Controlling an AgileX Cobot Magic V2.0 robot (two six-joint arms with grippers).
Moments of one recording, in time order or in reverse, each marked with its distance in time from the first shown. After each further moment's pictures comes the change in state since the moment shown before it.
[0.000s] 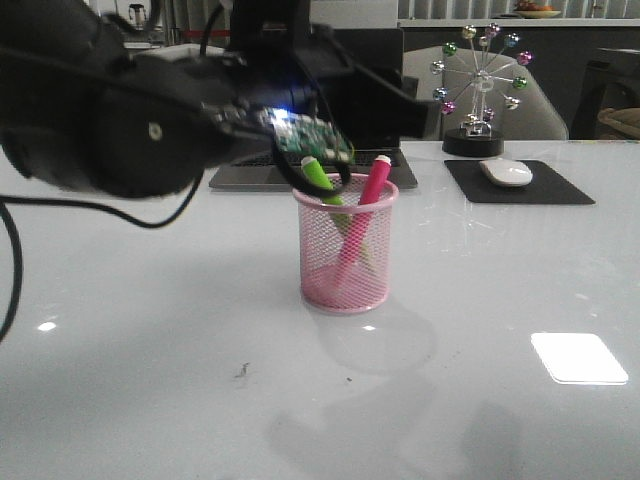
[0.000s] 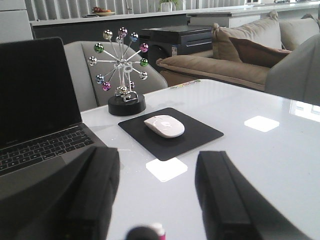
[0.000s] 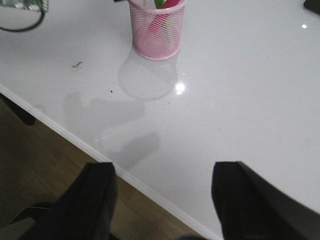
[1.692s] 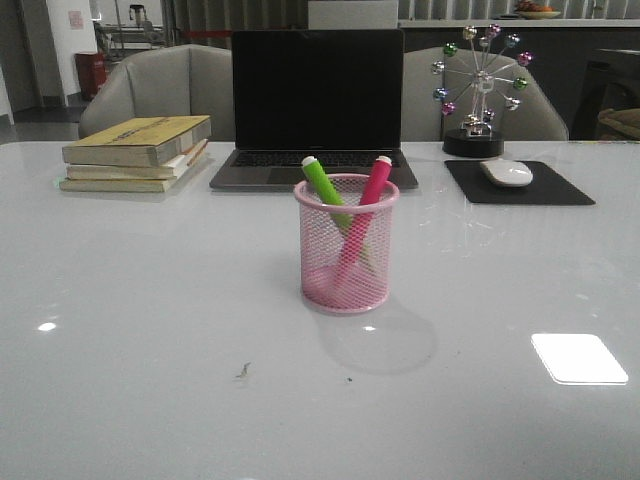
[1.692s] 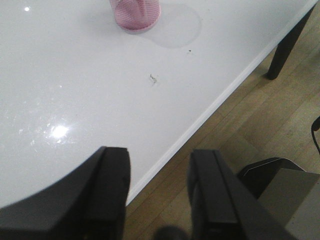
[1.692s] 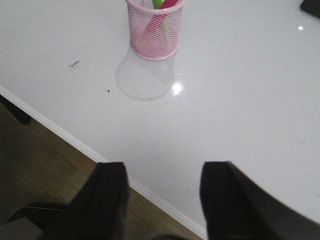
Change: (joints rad) left arm 0.006 -1.179 0.292 0.246 1.657 -0.122; right arm 0.000 0.000 0.000 -0.018 0.000 0.000
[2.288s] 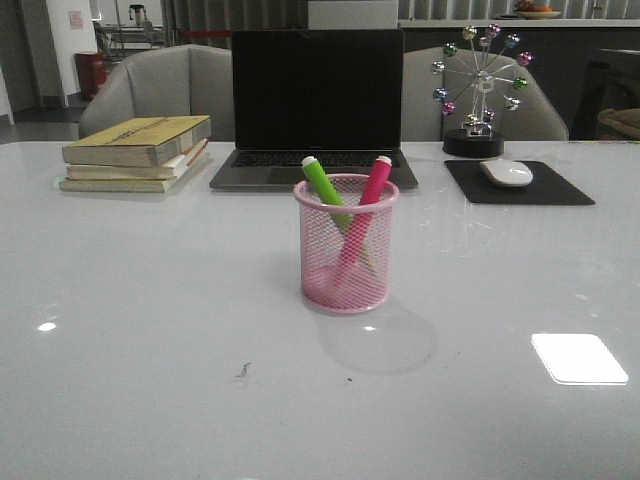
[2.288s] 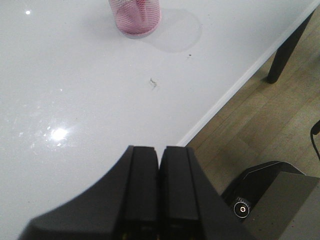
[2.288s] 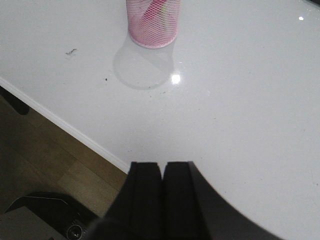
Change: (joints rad) left arm 0.000 0.000 0.000 0.000 -0.008 -0.004; right arm 0.000 0.000 0.000 -0.002 0.037 0.000
